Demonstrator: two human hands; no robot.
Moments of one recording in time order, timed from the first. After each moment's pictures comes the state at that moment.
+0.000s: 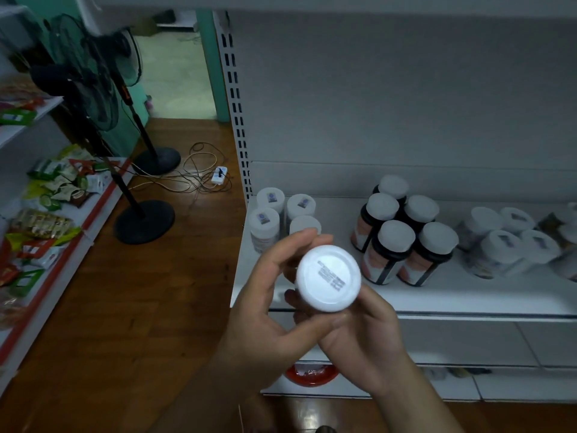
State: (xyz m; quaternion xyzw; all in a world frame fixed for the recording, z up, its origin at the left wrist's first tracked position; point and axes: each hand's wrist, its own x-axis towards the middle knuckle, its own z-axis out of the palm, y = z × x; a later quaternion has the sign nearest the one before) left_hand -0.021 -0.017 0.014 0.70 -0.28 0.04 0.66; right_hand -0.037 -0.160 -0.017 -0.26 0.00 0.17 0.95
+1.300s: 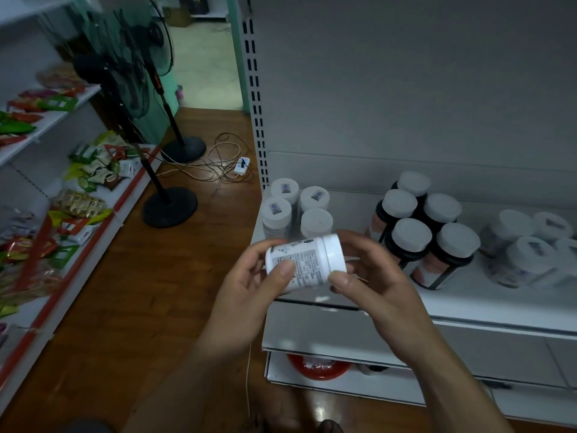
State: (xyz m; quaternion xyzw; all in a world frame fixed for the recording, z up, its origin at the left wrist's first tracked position) left_hand -0.015 -0.008 0.006 0.67 -0.06 -0.09 0.74; right_hand -0.029 -0.197 -0.008 -0.69 -0.04 0.01 0.72
